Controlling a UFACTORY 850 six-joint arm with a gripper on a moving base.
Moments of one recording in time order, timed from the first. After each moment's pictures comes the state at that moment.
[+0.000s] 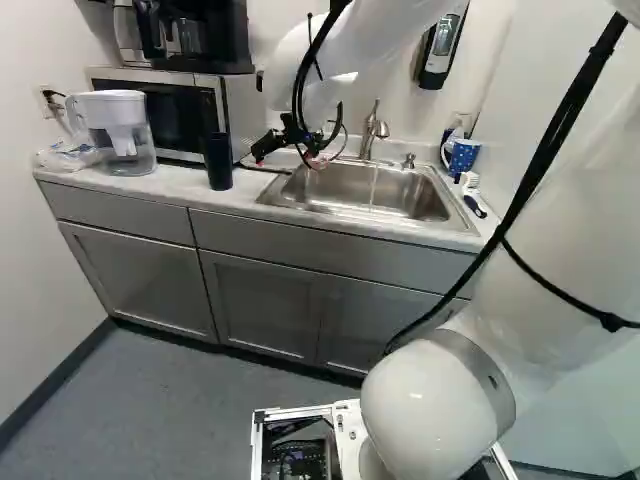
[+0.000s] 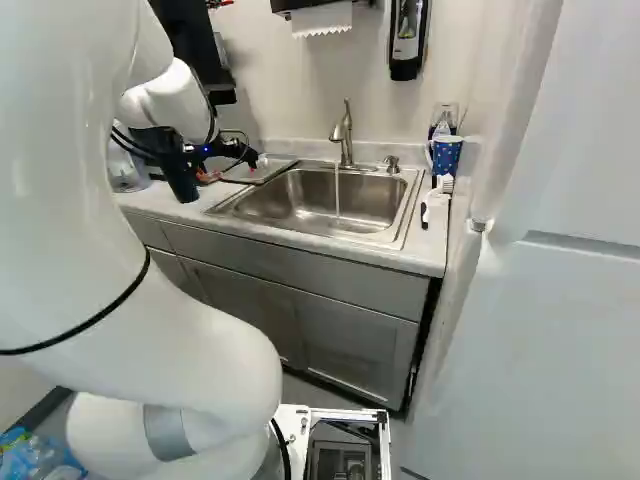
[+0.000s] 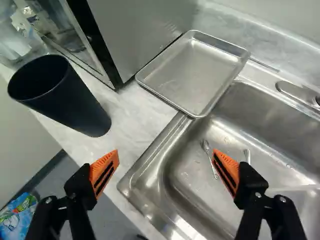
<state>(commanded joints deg) 20.1 4.6 -53.4 0.0 -12.1 0.0</state>
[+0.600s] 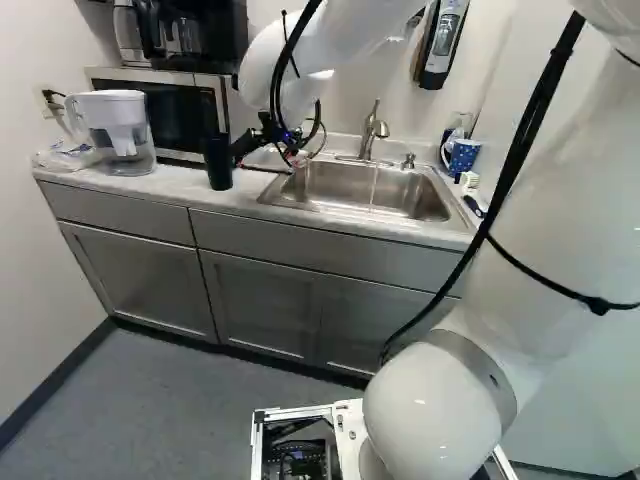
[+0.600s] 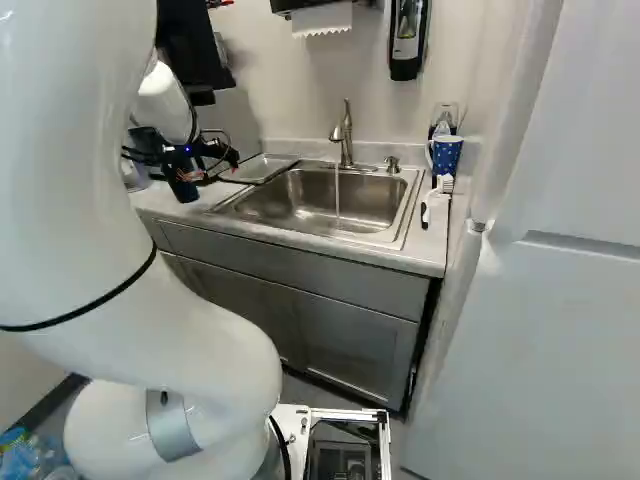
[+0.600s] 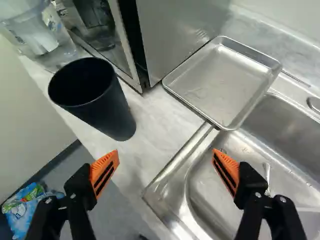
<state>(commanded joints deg) 25.3 1.1 -56.9 0.0 -12.1 0.0</state>
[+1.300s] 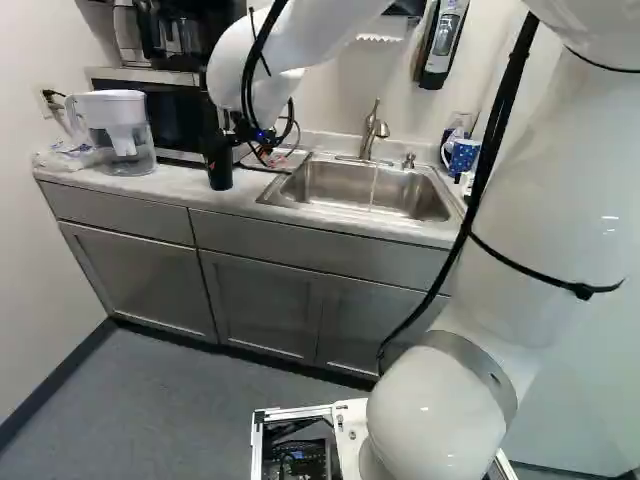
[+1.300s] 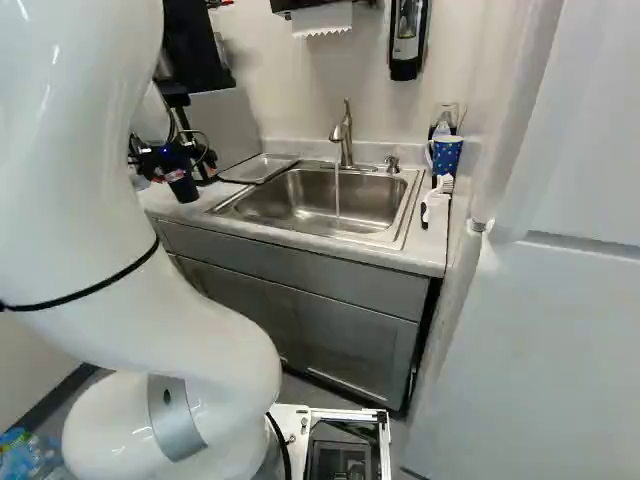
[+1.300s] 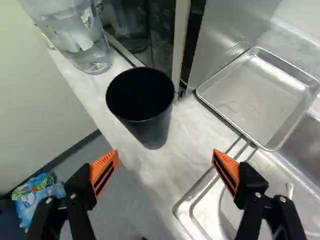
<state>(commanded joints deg) 31.5 -2.9 -60.5 0.0 -11.4 0.0</state>
